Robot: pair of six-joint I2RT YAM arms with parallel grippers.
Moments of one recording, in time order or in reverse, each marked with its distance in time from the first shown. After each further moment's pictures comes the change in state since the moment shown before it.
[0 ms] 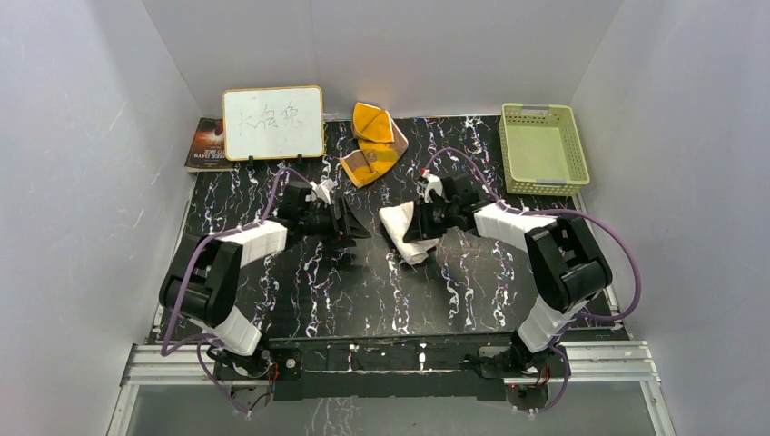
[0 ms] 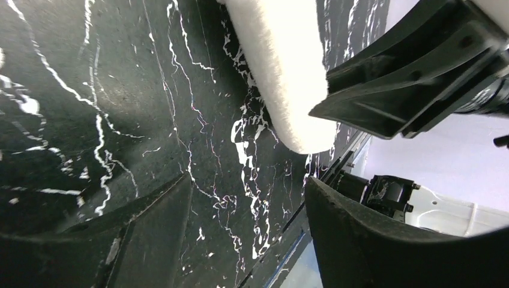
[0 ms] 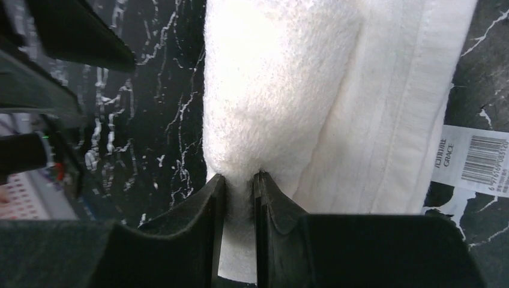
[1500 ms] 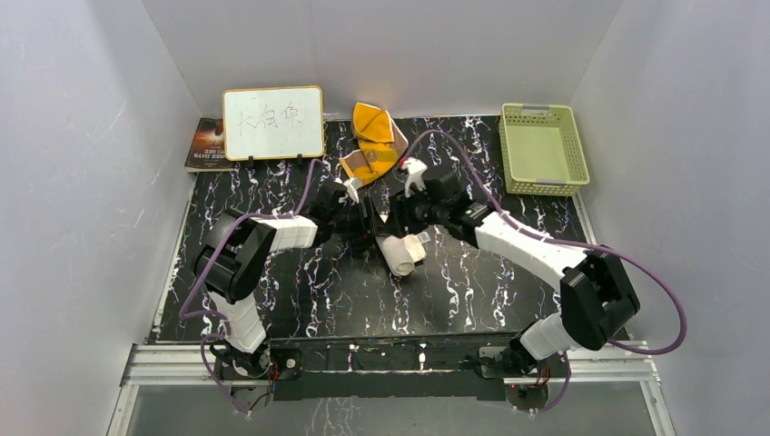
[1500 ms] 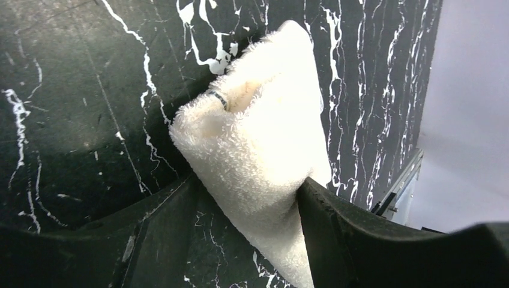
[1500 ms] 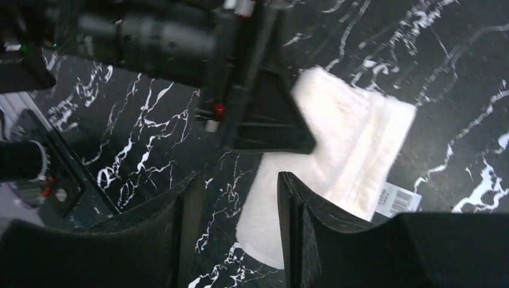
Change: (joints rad) left arm -0.183 0.253 0.108 0.185 -0.248 -0.054; right arm 0.115 -0.211 0.042 -0.018 0.164 0.014
